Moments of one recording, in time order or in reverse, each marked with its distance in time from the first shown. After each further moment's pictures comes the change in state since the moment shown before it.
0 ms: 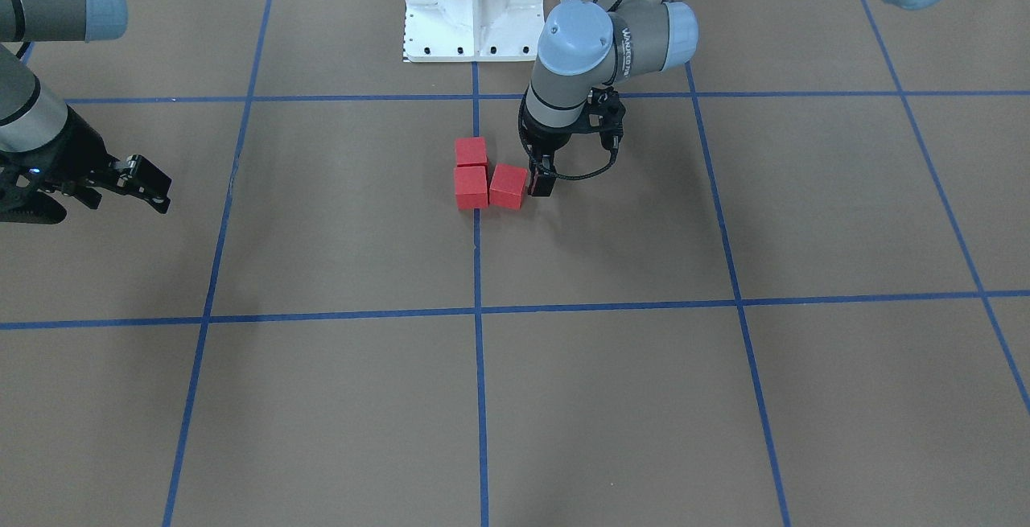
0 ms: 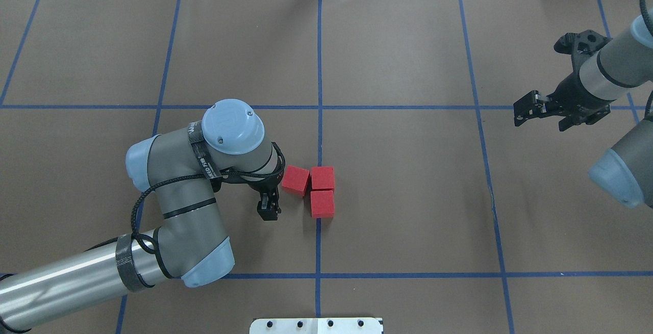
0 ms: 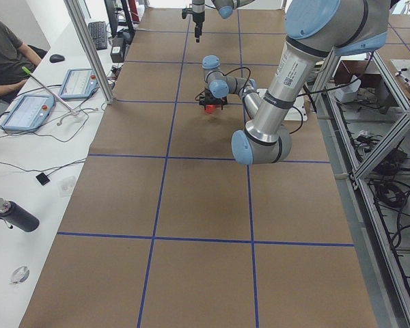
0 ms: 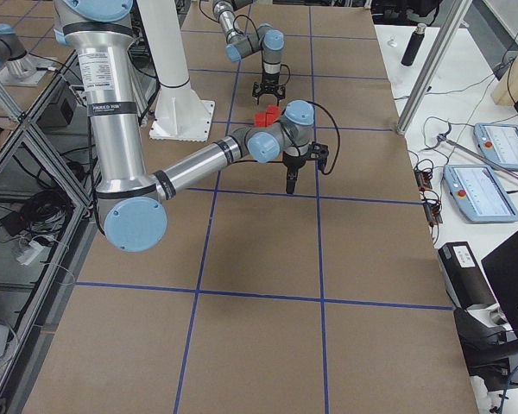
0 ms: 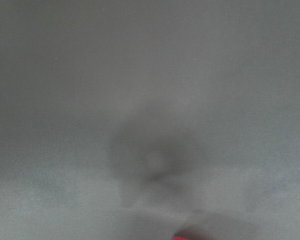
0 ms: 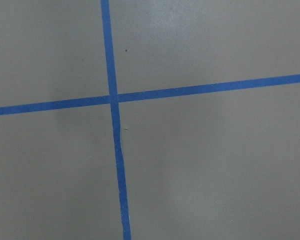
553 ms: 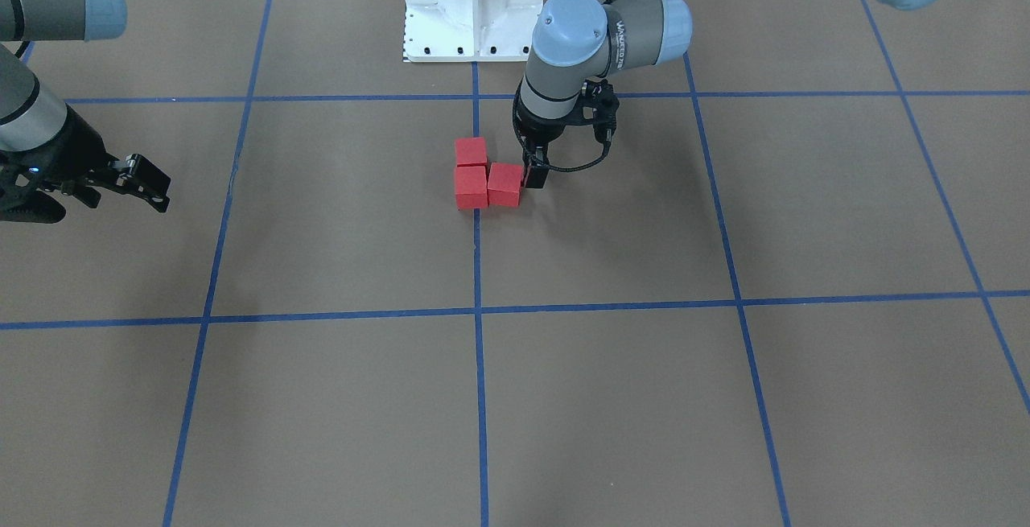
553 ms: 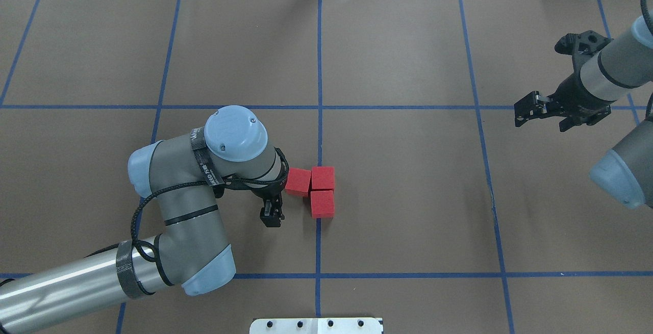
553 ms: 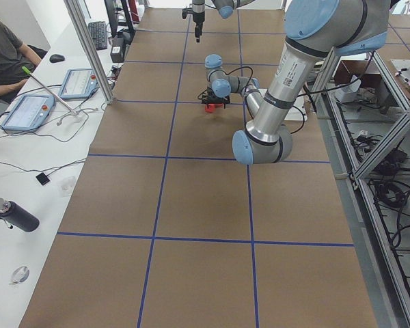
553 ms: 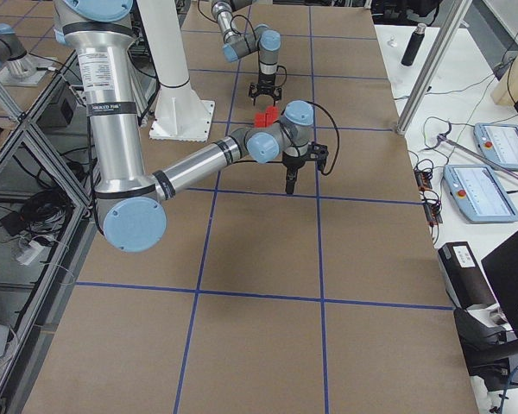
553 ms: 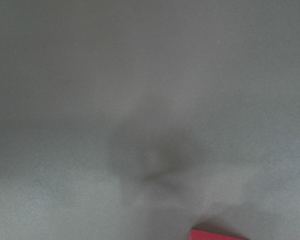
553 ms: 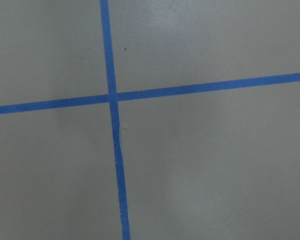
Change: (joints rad) left arm 0.015 0.000 -0.015 0.000 0.001 0.000; right arm 0.000 -0.003 0.003 0.000 0.001 0.000
